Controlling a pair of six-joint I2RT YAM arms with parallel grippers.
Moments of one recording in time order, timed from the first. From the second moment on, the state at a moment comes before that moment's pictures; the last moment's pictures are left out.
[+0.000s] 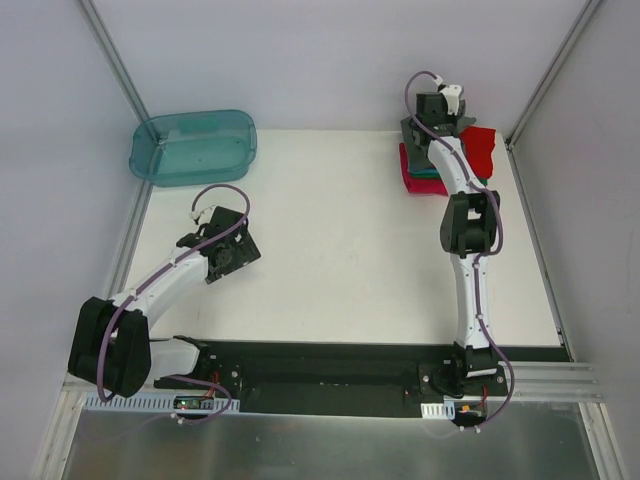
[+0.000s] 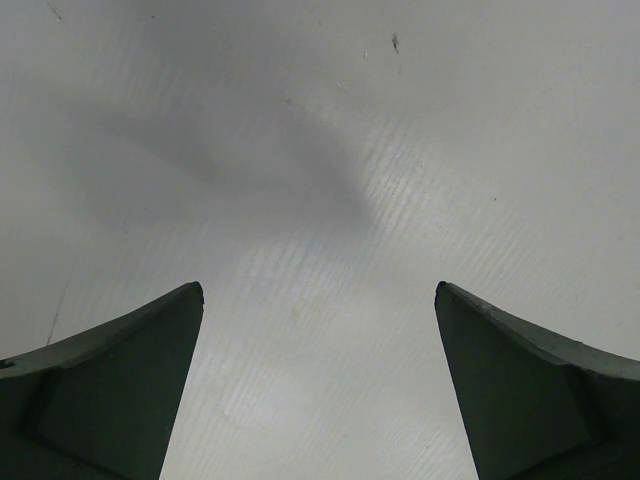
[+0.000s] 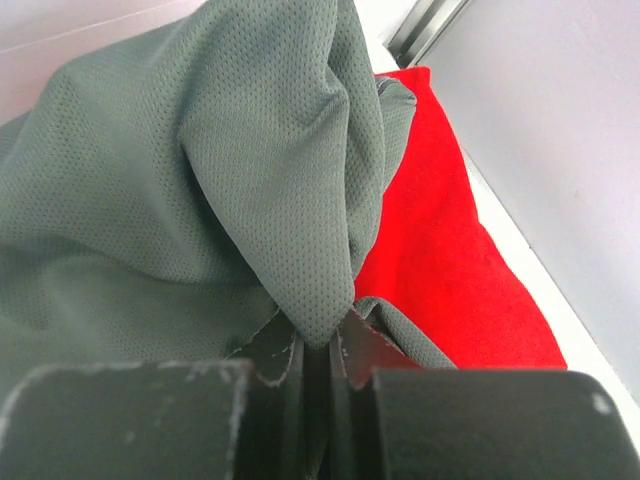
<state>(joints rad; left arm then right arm) -0.32 1.24 0.73 -0.58 -0.26 -0.79 0.16 2.54 2.41 -0.47 0.80 0.12</state>
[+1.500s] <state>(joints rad) -0.32 1.33 0.76 -0.58 -0.22 -0.78 0.03 2.26 2.18 -0.54 0.81 0.02</state>
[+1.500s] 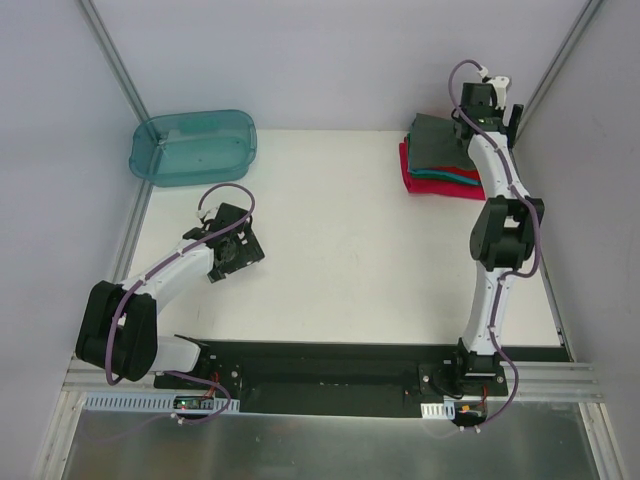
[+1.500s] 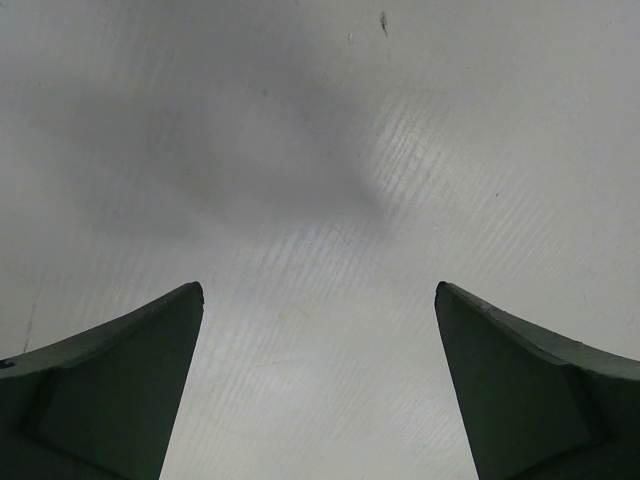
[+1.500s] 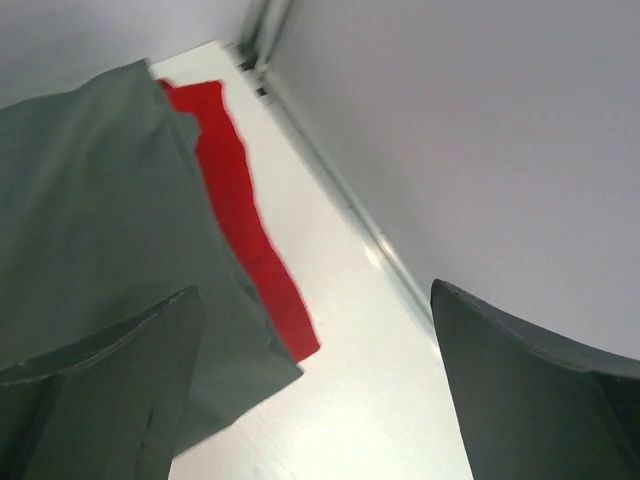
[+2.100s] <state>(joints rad) -0.32 1.34 0.77 -0.58 -0.21 -0.78 -0.10 2.15 2.01 -0.48 0.00 0.37</state>
